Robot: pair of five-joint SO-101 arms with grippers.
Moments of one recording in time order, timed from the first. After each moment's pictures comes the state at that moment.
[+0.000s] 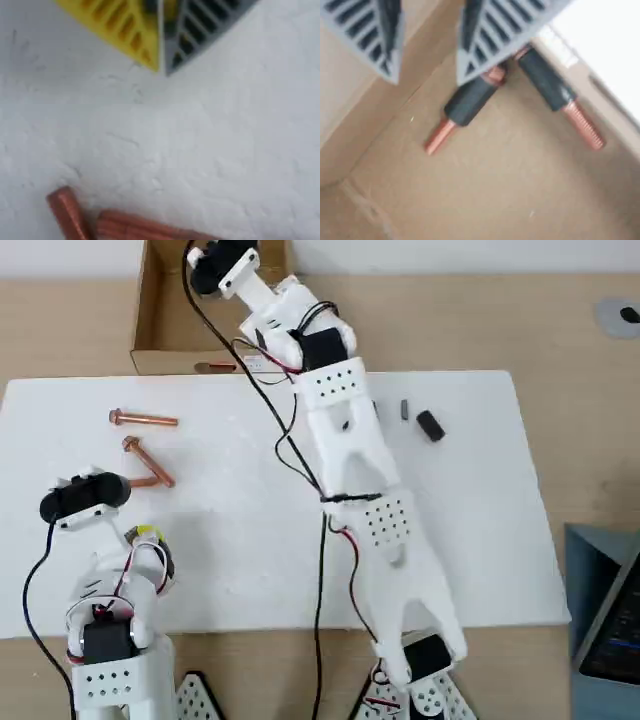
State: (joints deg) left arm -12.4 -103.7 95.4 59.2 2.5; right arm -25.9 61.8 -84.3 64.3 20.0
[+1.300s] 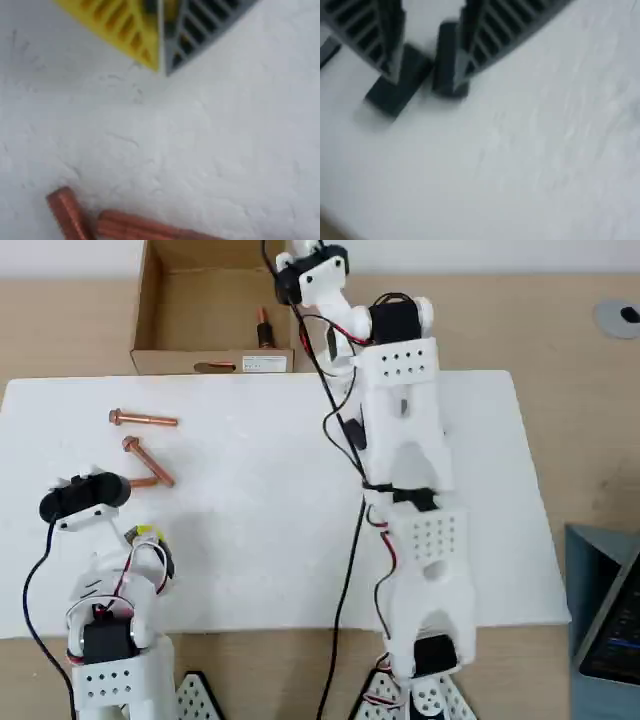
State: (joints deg) left arm -12.4 -103.7 95.4 59.2 2.5; right arm -16.2 41.8 -65.8 101.2 12.7
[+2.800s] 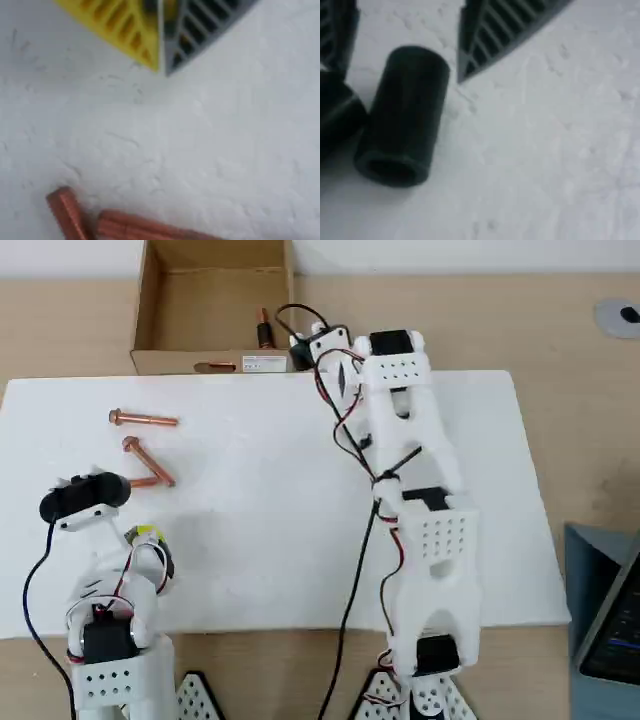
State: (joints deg) left arm -12.4 -103.7 95.4 59.2 2.5; right arm -12.7 42.9 -37.8 91.4 20.0
